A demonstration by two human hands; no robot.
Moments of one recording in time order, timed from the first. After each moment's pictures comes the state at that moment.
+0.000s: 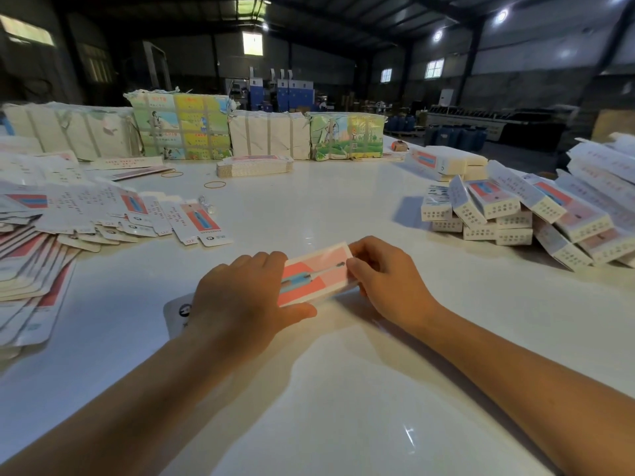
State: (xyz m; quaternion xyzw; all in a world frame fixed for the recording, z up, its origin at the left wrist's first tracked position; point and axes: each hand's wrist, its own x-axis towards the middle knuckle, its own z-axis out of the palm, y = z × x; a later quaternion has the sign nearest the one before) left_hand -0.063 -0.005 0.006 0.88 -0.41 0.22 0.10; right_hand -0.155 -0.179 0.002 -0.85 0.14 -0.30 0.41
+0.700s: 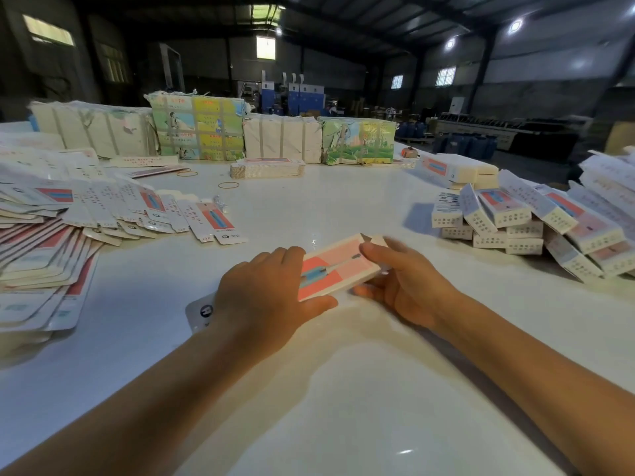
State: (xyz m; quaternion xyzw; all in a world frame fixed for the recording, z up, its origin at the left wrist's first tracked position) left_hand -0.075 -0.005 0.010 0.85 -0.41 0.28 0.15; right_hand -0.153 -0.186 0.014 -0.61 0.18 -0.18 0.75
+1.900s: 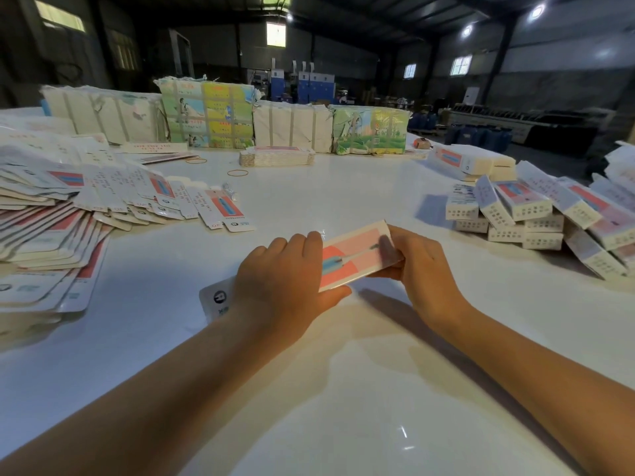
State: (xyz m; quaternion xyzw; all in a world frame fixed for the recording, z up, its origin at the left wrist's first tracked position) left_hand -0.083 -0.009 0.009 0.82 -0.42 0.37 0.12; right_hand -0.156 -0.177 0.002 -0.77 0.08 -0.34 0.54
